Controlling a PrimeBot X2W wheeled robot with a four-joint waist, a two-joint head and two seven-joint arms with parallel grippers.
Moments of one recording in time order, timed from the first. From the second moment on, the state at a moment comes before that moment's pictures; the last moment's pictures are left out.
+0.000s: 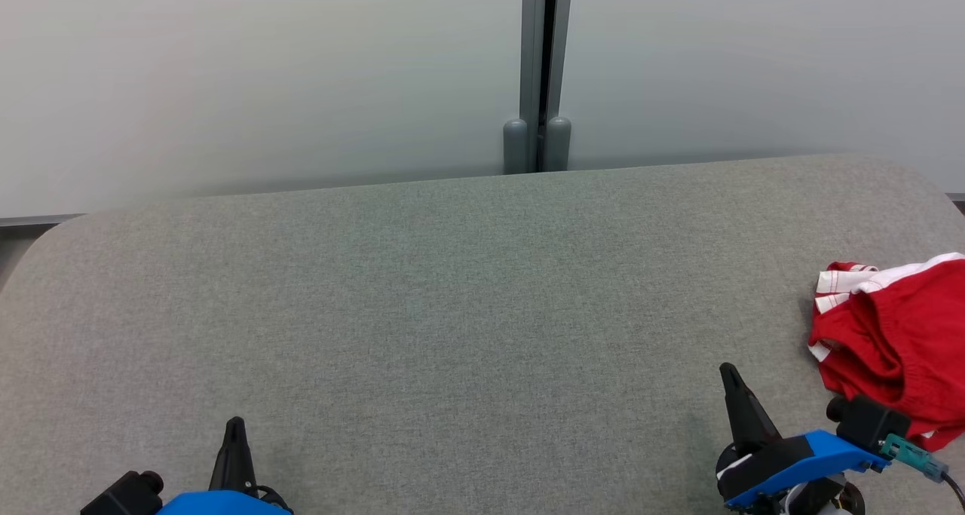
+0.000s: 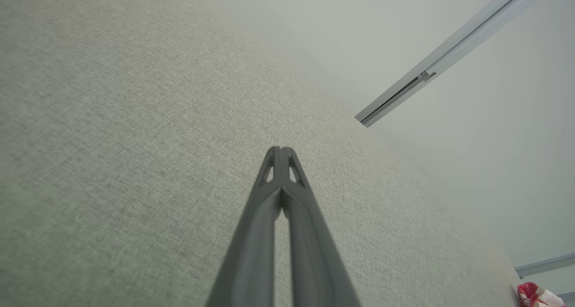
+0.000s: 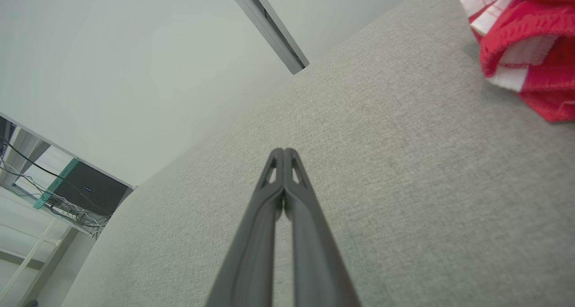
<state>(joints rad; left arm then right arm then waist) 0.02 0.05 0.01 0.38 -0.72 -0.06 -0.12 -0.13 -0.05 0.06 0.47 0.69 0.13 -0.12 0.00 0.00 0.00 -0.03</state>
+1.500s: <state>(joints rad) -0.05 0.05 0.07 0.31 -1.23 -0.10 0.01 -0.12 -0.05 -0.04 0.34 1.22 0.13 0.01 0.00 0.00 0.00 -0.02</state>
